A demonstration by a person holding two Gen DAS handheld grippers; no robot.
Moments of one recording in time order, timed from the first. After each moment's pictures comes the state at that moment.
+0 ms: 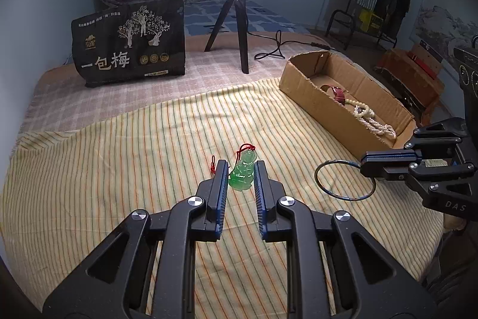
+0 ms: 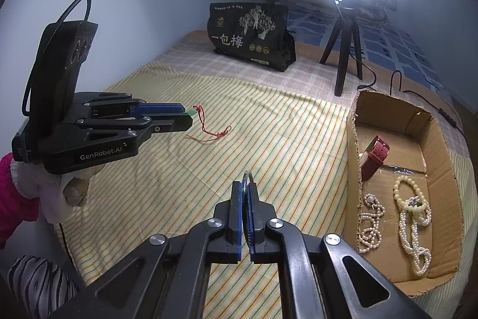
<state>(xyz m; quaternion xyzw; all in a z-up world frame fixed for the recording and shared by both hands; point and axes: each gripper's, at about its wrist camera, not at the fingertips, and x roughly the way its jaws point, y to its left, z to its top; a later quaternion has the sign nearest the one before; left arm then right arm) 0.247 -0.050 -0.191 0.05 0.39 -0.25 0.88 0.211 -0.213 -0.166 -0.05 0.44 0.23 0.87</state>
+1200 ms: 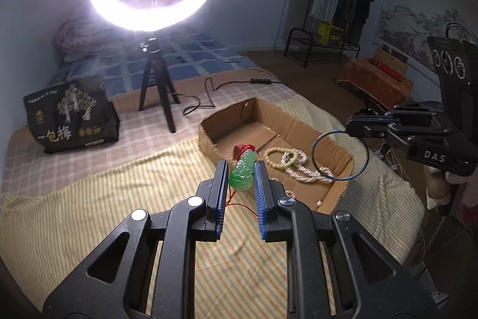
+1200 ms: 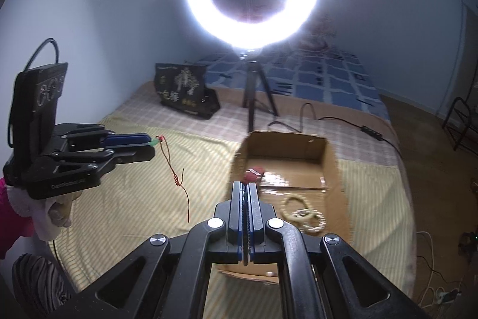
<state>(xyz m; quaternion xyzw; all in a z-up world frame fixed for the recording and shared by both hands) 0.228 -0.157 -0.115 0.05 0.33 -0.34 0.88 0.193 -0.344 -0.080 -0.03 0.37 0.14 0.92</state>
